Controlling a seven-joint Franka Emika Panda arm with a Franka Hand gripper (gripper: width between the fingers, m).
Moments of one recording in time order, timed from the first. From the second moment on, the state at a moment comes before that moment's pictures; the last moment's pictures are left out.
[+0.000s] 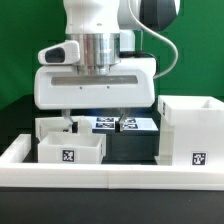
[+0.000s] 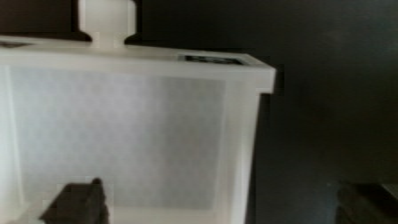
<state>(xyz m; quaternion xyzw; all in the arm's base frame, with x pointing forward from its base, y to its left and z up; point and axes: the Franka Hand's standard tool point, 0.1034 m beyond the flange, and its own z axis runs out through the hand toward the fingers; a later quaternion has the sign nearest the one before) 0.563 -0.077 0.046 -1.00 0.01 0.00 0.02</state>
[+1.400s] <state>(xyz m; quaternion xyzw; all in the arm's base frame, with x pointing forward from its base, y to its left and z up) 0.552 -0.078 0.006 -1.00 0.01 0.00 0.00</state>
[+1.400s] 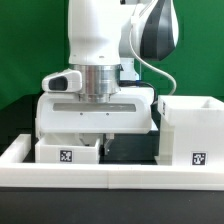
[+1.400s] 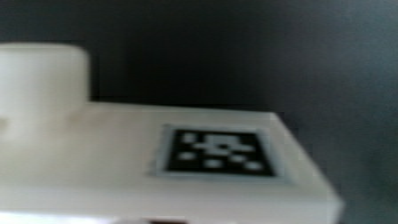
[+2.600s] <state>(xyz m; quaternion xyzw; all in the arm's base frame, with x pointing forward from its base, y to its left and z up) 0.542 -0.073 0.016 -0.99 -0.12 0.02 0.01</state>
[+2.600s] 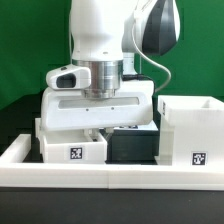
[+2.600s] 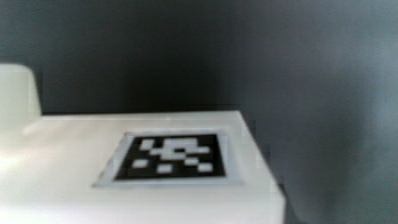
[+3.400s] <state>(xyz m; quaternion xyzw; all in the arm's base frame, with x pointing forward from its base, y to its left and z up) 0.535 -0.070 0.015 -0.92 -0.39 0.03 0.01</state>
